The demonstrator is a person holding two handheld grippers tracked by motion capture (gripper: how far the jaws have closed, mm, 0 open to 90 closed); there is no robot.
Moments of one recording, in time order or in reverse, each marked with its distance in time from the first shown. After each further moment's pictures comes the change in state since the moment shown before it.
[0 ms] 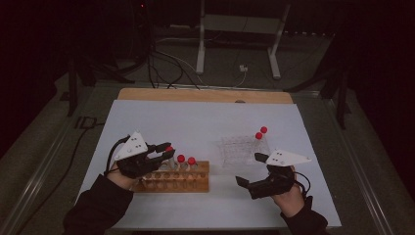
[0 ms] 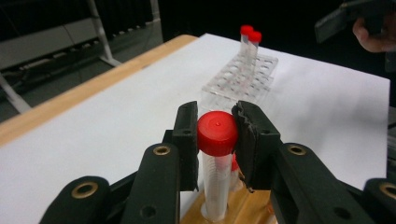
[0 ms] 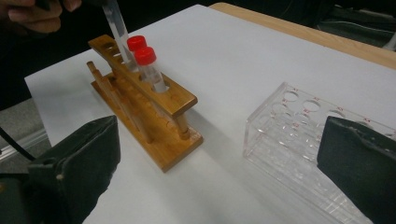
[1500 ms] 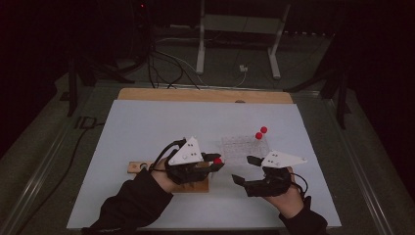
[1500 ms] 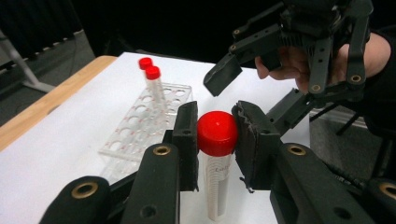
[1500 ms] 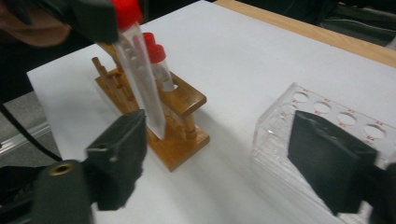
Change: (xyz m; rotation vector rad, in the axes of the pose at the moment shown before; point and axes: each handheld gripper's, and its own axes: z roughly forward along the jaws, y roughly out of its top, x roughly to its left) left arm -0.072 0.063 0.056 0.020 -0.231 0.149; right arm 0.010 0.004 0.003 0.018 0.002 -0.013
